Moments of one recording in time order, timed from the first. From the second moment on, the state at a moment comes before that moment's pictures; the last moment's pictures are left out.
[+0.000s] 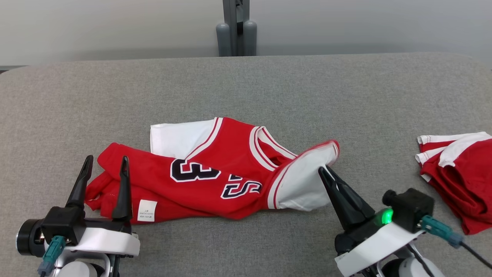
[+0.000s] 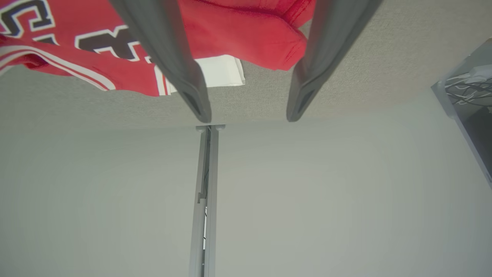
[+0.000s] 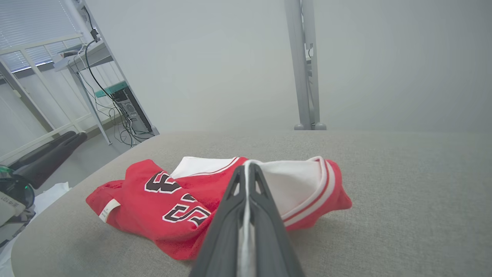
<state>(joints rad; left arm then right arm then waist) -0.08 0.15 -0.03 0.12 -0.18 0.02 -0.26 -0.11 -0.11 0.36 0.00 0.38 0.13 -0.06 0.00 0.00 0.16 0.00</state>
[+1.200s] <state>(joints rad) -0.10 0.11 -0.02 0.12 -0.14 -0.02 -0.26 -0.17 -0.10 0.11 0.47 0.55 0.13 -0.10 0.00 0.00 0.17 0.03</state>
